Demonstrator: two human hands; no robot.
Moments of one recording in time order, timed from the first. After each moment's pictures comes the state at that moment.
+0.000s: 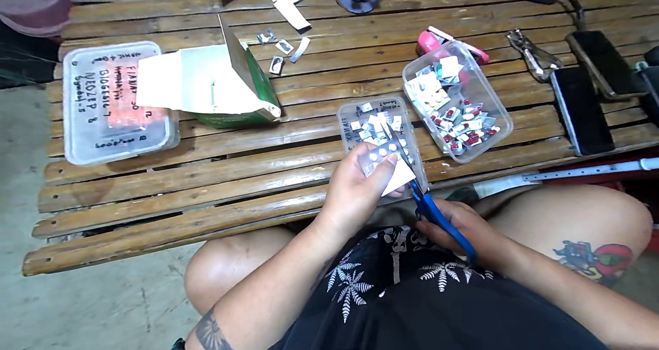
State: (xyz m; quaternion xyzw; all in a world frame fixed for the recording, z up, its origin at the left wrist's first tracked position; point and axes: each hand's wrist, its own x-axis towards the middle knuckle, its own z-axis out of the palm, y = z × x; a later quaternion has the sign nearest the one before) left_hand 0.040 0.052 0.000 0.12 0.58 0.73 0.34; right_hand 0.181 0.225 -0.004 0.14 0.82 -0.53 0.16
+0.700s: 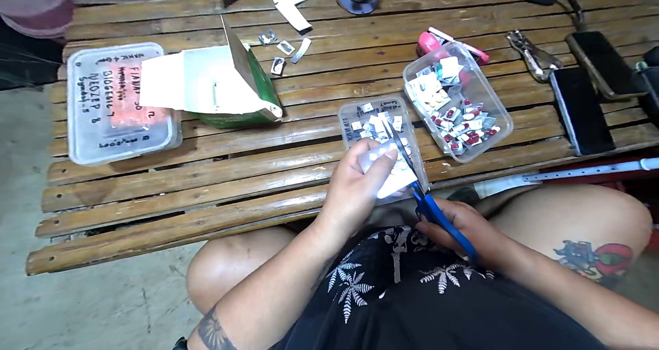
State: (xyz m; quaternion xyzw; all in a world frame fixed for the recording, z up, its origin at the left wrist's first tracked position) left_hand 0.039 0.051 -0.001 0.12 0.53 0.77 0.35; right_hand 0.182 0.224 -0.004 0.14 0.81 -0.55 0.15
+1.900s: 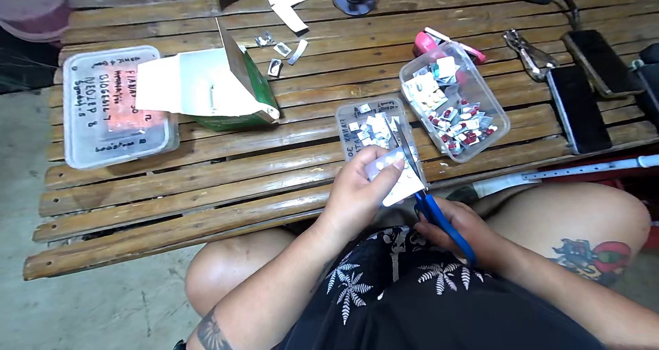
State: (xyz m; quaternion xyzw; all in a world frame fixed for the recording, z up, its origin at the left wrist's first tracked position) left_hand 0.041 0.051 -0.006 0.18 0.55 0.73 0.35; right_hand 0.184 0.221 -0.007 0.12 0.81 -0.57 0.12
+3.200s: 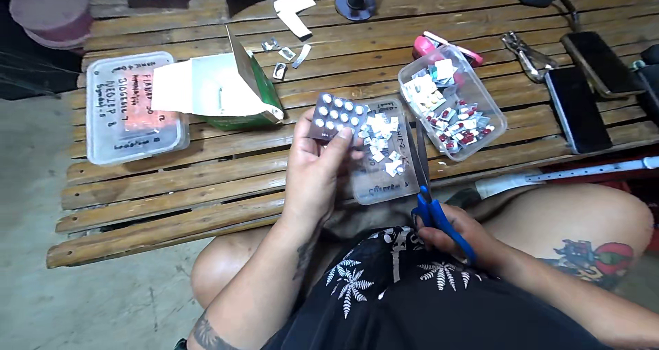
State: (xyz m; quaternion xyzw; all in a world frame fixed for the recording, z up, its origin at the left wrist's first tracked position) left_hand 0.018 0.029 0.013 0.13 0.55 0.80 0.21; right_hand 0.197 0.222 -0.024 0.07 0.72 -0.68 0.11
